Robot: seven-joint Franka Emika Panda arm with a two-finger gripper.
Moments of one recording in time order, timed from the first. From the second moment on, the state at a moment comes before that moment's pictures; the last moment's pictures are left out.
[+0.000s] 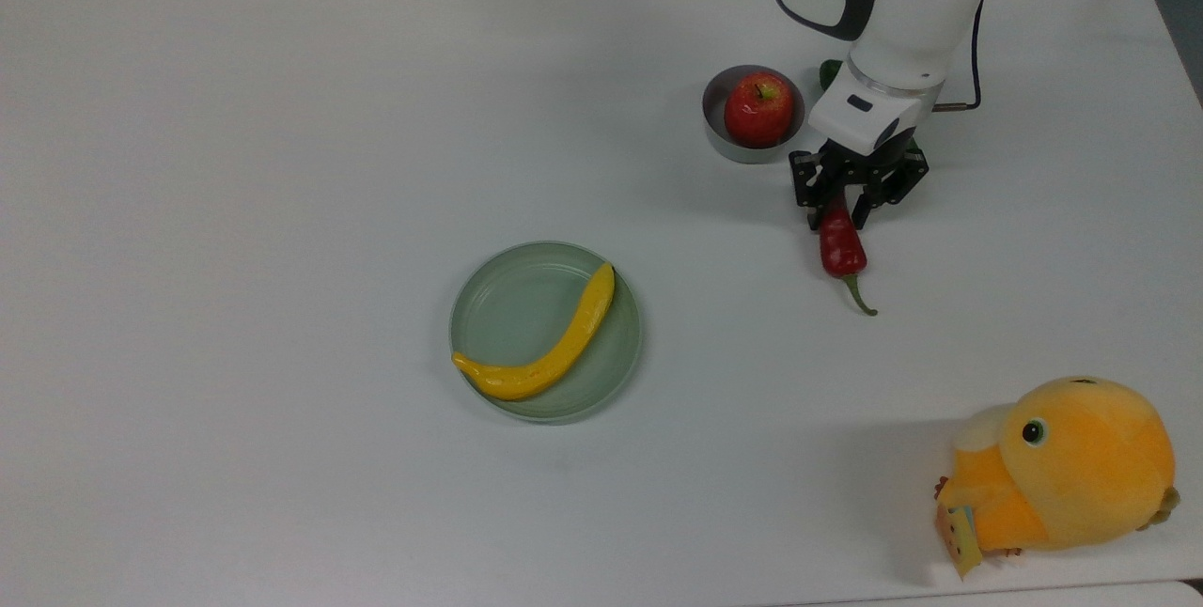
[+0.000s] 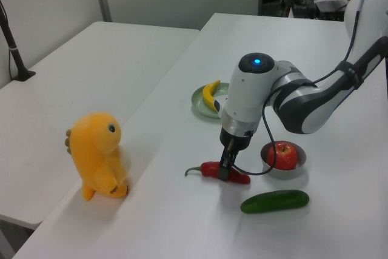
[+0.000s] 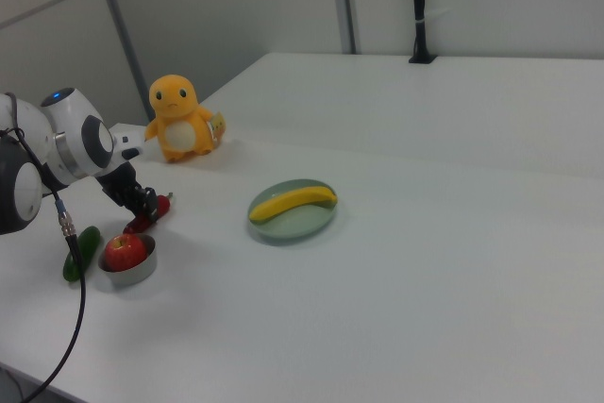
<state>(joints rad) 0.41 0.58 0.25 -1.63 -0.40 2.35 0.75</state>
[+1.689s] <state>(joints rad) 0.17 0.47 0.22 -1.58 -0.44 2.35 0.73</state>
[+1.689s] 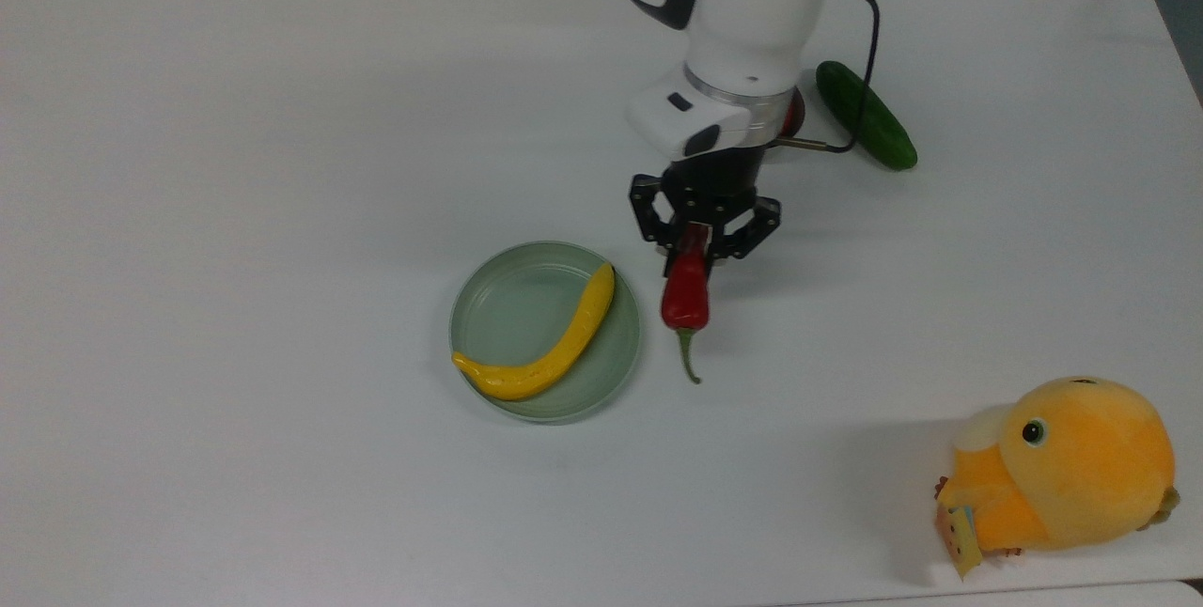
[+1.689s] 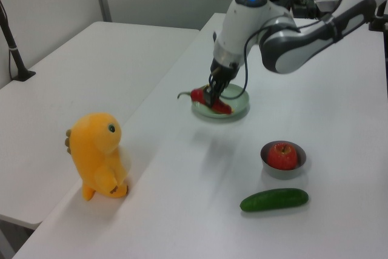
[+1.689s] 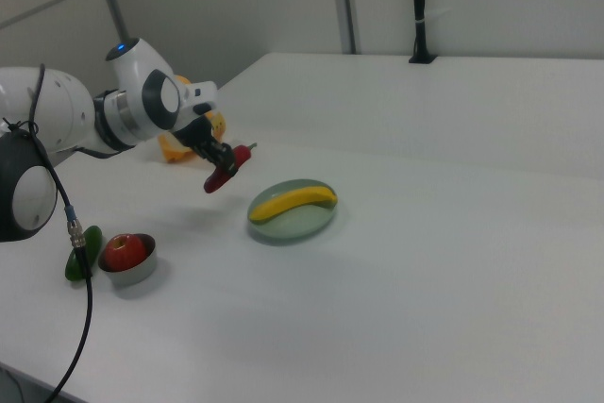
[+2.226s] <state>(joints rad) 0.12 0.46 0.12 -1.59 -0.44 2.35 0.58</state>
